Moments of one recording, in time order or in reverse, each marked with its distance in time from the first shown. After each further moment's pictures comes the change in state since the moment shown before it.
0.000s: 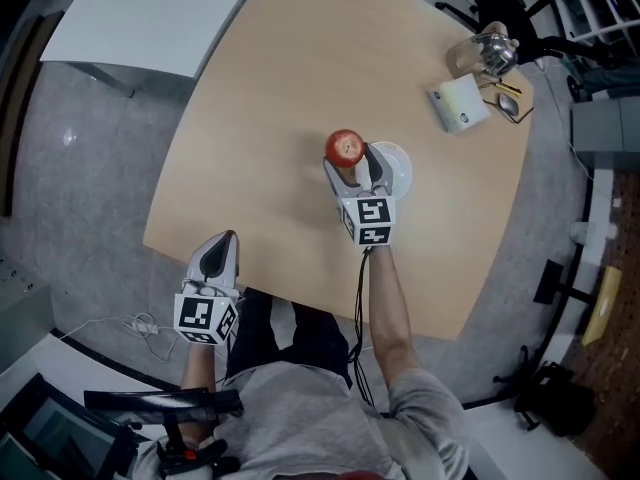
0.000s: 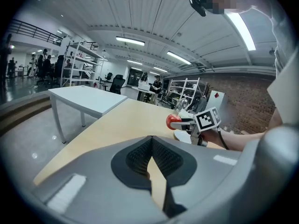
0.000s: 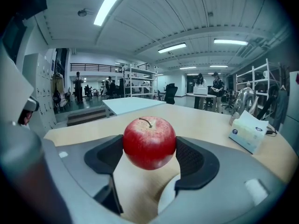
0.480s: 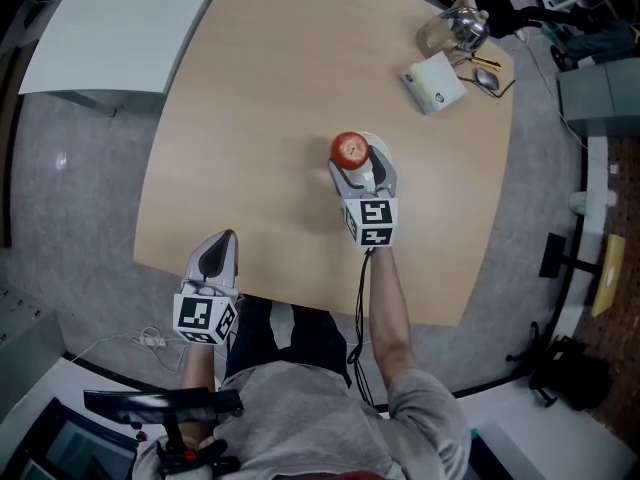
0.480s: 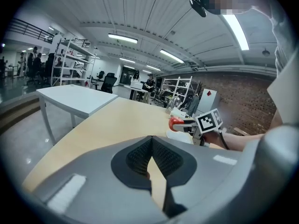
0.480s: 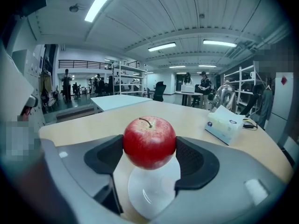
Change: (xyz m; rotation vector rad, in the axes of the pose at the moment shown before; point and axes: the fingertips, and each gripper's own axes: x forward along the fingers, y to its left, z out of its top) left arm 0.029 -0.035 0.007 0.042 0.018 -0.088; right arm -0.041 -0.059 -0.025 0.045 0.024 -0.131
